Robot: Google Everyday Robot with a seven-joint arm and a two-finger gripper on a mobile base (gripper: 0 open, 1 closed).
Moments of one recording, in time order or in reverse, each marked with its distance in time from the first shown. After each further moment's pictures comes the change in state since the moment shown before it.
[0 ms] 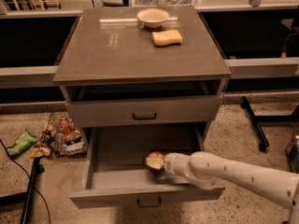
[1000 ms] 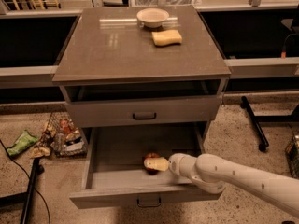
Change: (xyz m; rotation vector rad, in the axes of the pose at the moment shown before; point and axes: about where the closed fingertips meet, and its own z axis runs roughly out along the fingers) arm -0.004 -0.007 -0.020 0.017 -0.034 0.011
